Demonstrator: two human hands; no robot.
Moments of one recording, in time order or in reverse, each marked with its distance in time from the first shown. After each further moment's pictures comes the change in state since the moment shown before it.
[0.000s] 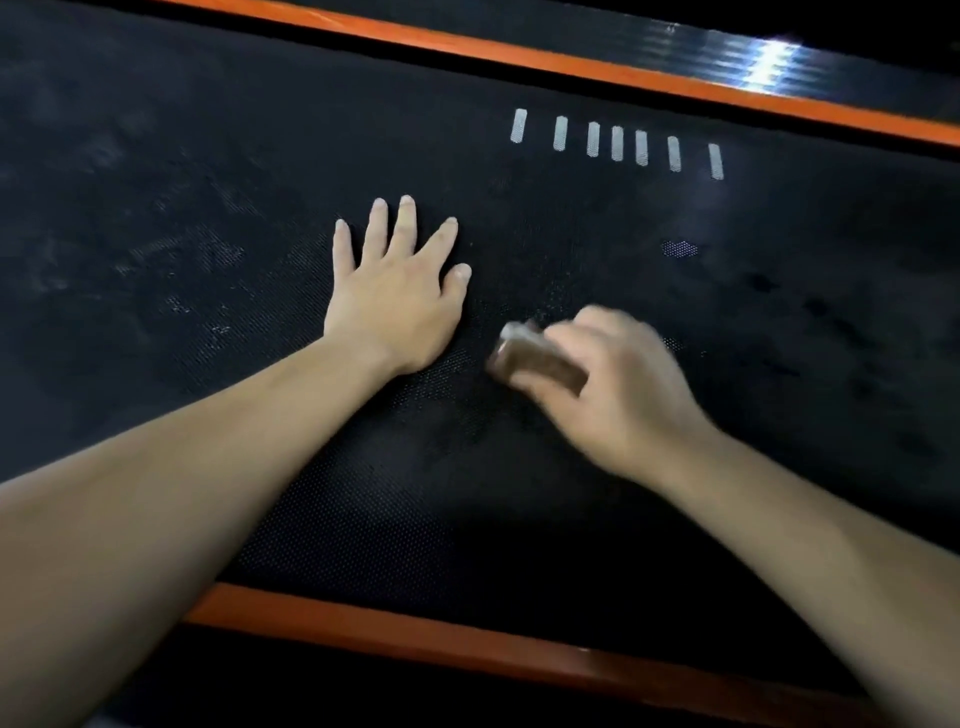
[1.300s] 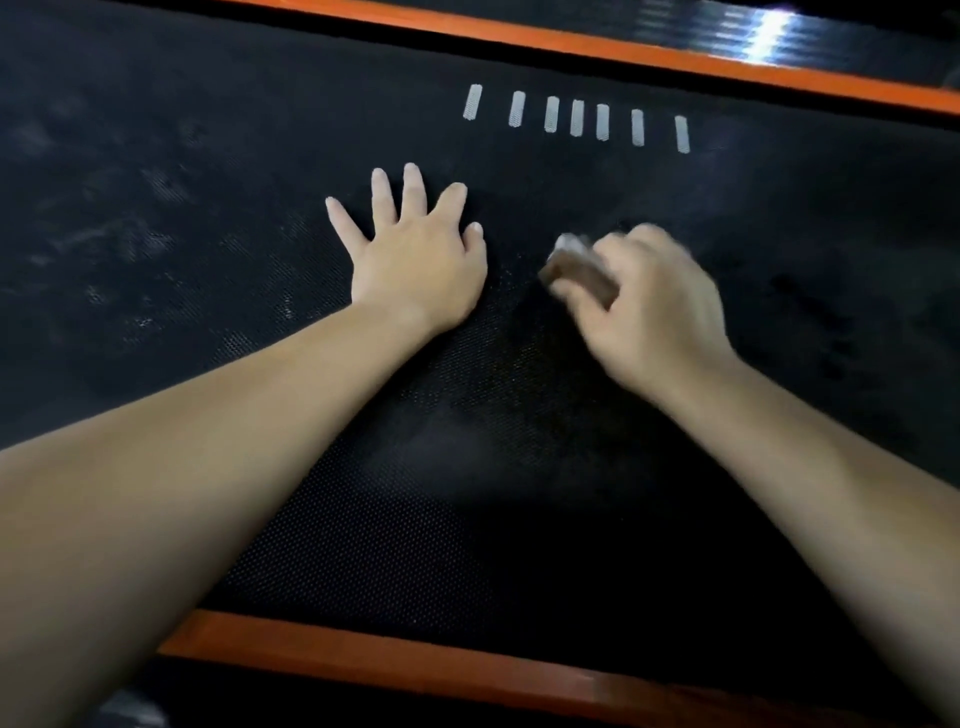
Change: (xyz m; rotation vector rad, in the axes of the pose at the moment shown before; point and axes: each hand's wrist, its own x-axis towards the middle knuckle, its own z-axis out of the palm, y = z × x) left_hand 0.029 0.068 0.011 -0.081 0.033 -0.097; right_hand 0.018 0.065 -0.021 -0.117 0.119 0.193
